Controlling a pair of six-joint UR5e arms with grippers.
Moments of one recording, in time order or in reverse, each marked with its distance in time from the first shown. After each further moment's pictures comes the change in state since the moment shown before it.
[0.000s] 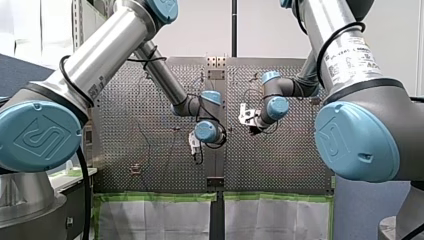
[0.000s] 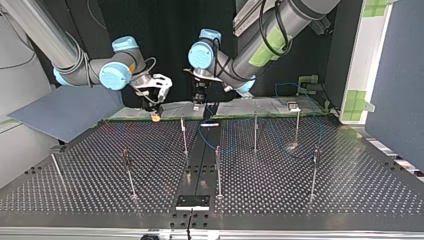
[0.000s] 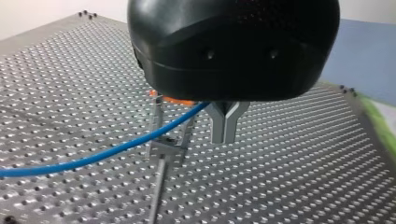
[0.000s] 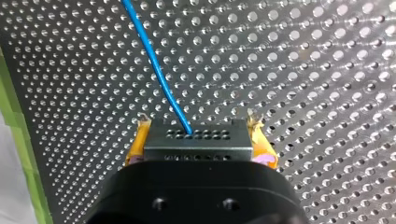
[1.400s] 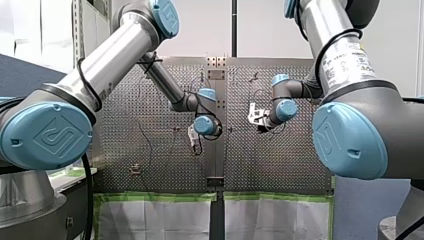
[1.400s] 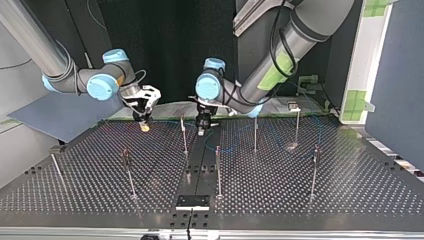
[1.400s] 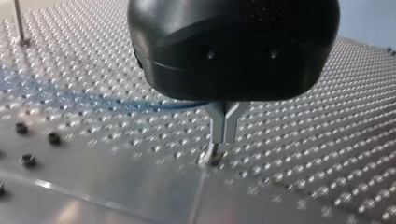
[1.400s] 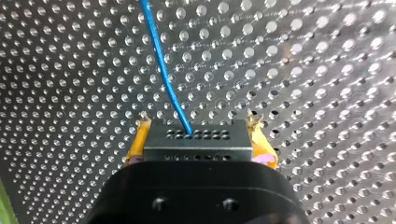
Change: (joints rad) left arm 0.114 -0.073 0.198 -0.075 0.089 -0.002; right arm -0.085 0.059 -0.076 -0.029 -0.068 0.012
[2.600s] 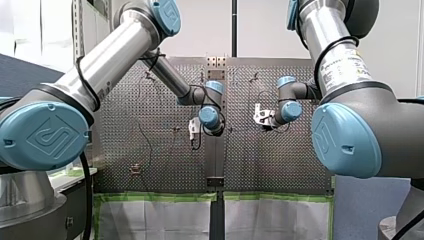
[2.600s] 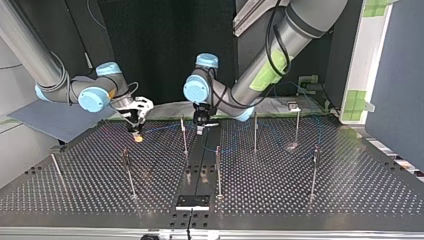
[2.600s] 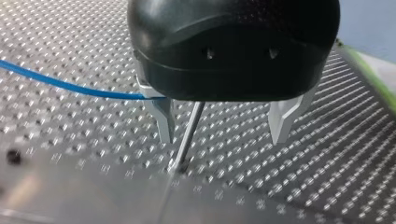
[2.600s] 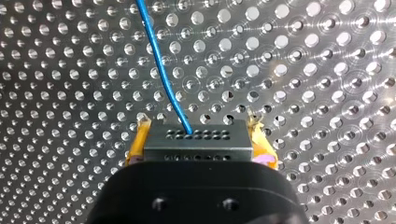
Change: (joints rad) left arm -0.053 0.010 0.073 -0.247 -0.108 0.100; right arm -0.055 0.064 -0.113 0.014 -0.059 -0.055
